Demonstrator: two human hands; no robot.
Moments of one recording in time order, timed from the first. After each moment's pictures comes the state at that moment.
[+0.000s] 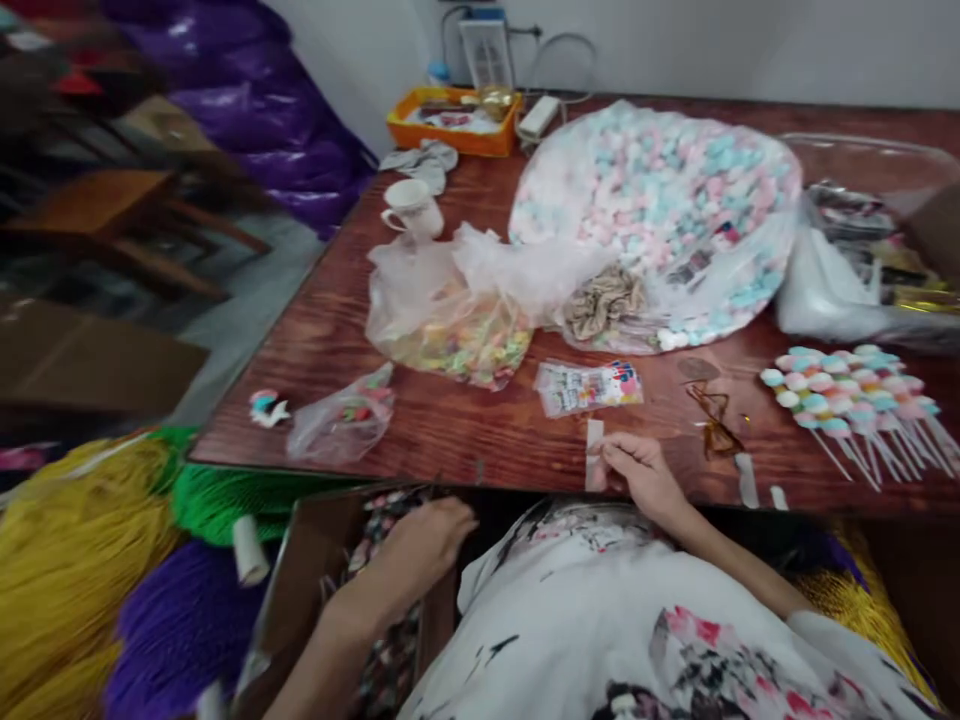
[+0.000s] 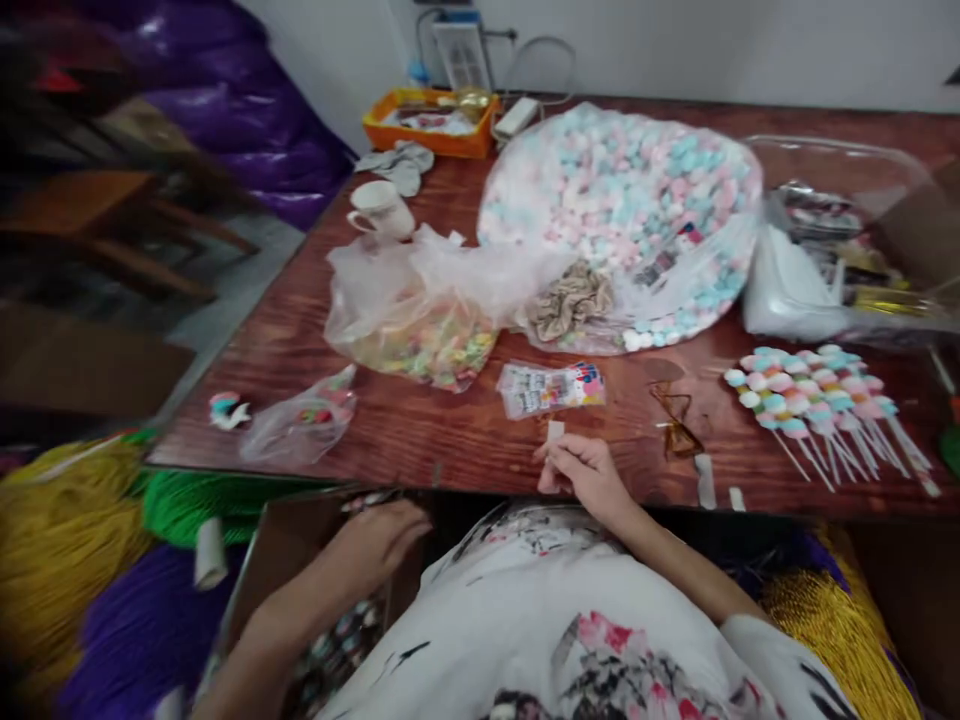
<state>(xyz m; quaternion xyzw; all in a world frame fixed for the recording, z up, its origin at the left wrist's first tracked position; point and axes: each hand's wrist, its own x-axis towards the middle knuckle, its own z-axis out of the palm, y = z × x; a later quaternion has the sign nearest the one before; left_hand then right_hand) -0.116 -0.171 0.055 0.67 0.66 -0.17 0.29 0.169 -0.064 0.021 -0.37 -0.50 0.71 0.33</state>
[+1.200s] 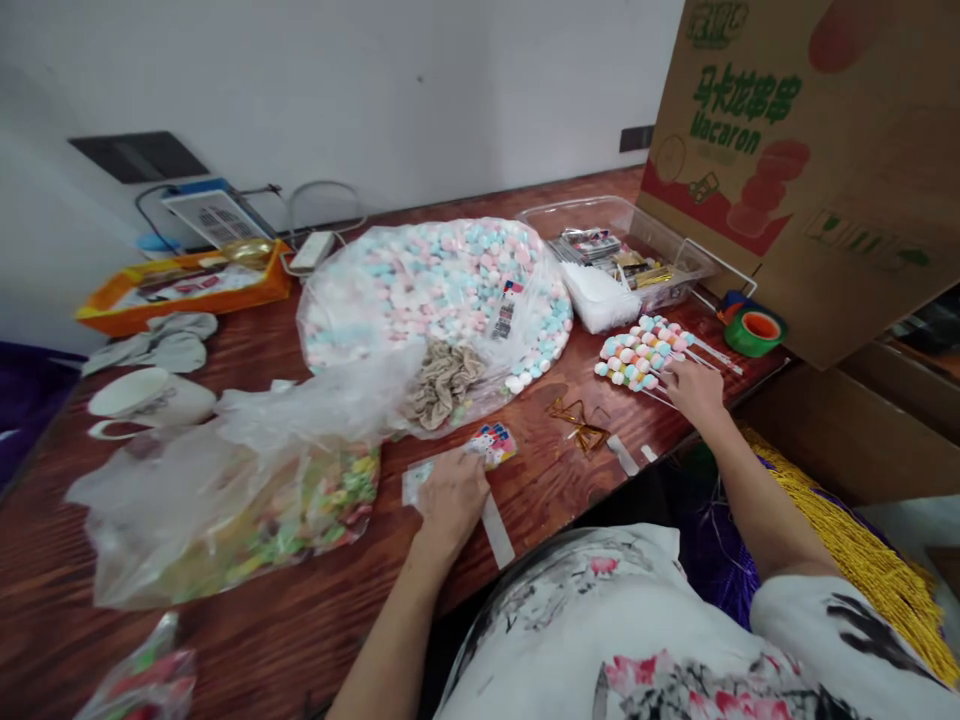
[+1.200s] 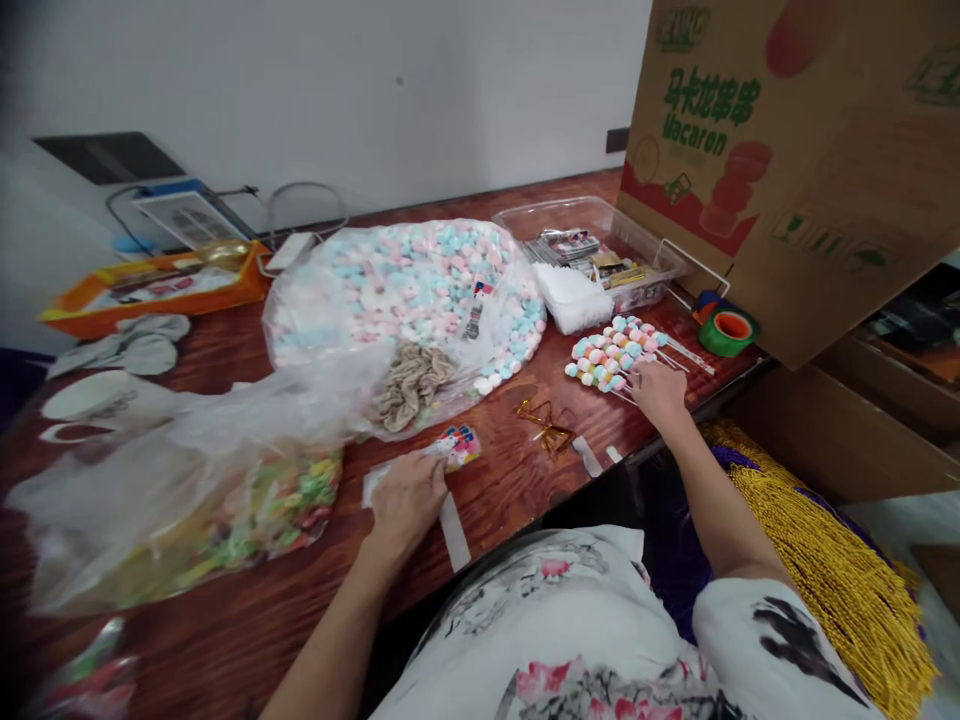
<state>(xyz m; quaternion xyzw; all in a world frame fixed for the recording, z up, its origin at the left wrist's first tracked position) 0.018 0.019 0.010 0.84 0.53 0.13 -0.06 0.430 -0.014 0.038 -0.82 -0.56 -0.07 0.11</state>
